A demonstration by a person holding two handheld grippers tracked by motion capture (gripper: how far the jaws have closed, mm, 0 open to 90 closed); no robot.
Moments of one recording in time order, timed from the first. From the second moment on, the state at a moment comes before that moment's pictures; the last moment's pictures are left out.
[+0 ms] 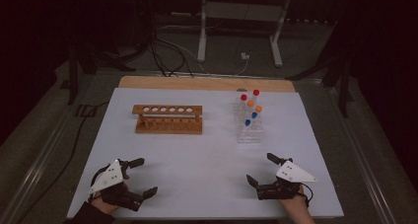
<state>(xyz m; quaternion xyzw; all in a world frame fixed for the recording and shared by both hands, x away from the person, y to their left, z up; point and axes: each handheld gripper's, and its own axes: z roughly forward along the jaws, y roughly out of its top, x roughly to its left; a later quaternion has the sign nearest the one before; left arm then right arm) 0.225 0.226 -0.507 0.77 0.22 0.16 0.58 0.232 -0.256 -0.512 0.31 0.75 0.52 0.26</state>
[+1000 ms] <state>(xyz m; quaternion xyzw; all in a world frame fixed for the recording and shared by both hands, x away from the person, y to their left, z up) 0.222 0.226 -0.505 0.77 0.21 0.17 0.58 0.231 -0.257 -0.496 0.35 0.76 0.50 0.25</state>
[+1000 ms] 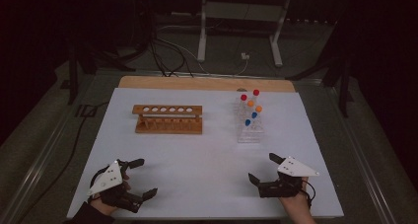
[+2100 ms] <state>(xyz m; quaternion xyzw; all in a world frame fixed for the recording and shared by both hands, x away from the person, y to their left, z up) 0.221 0.226 -0.505 0.77 0.21 0.17 0.58 0.295 -0.239 -0.438 0.39 0.70 0.52 0.29</state>
